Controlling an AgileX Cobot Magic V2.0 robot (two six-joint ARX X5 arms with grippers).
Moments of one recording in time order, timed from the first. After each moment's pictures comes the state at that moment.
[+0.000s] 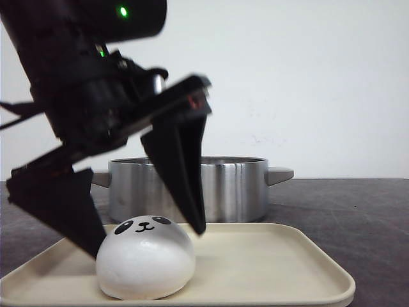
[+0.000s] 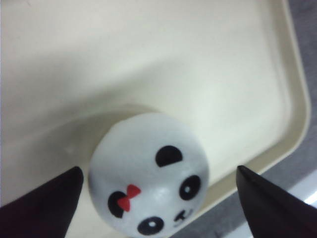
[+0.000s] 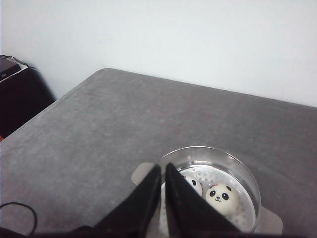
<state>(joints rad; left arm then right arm) -0.86 1.51 0.88 -0.55 0.19 -0.54 0.81 1.12 1.49 -0.66 0.13 0.29</state>
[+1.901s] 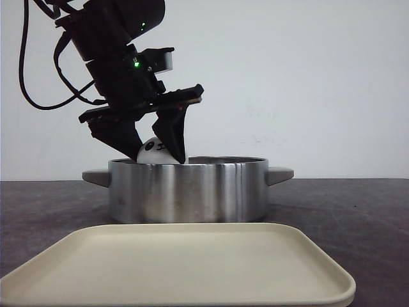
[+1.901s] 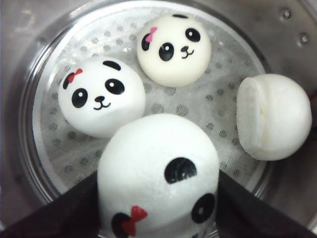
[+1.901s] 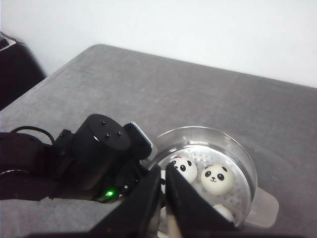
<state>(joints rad) -0.62 1.66 1.16 -0.36 -0.05 -0.18 0.81 1.16 1.49 -0.71 0.13 0.28</state>
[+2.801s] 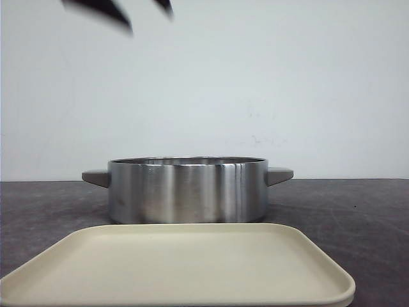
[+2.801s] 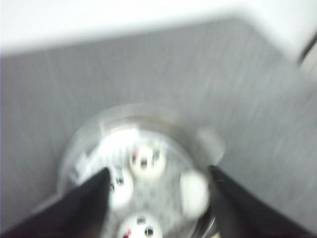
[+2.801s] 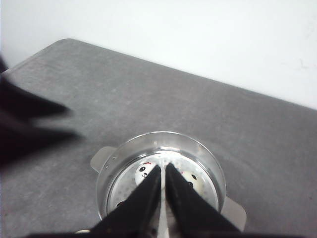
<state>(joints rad) -0.61 1.21 1.32 -0.53 -0.04 -0.17 0.81 1.19 1.43 -0.62 0.24 0.19</state>
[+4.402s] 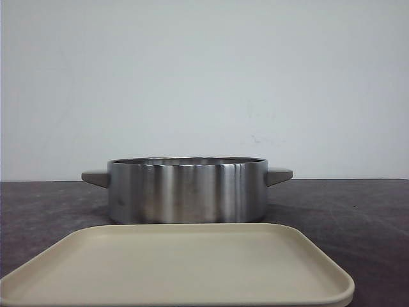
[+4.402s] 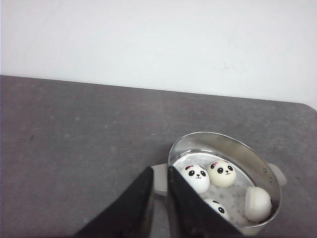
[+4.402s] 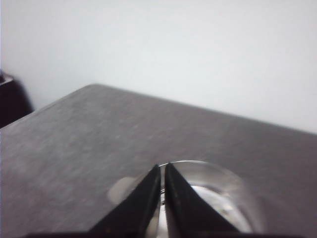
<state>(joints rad) -0.51 0.51 1.00 -0.73 -0.29 -0.27 0.83 0.98 0.95 -0.07 0.26 0.16</state>
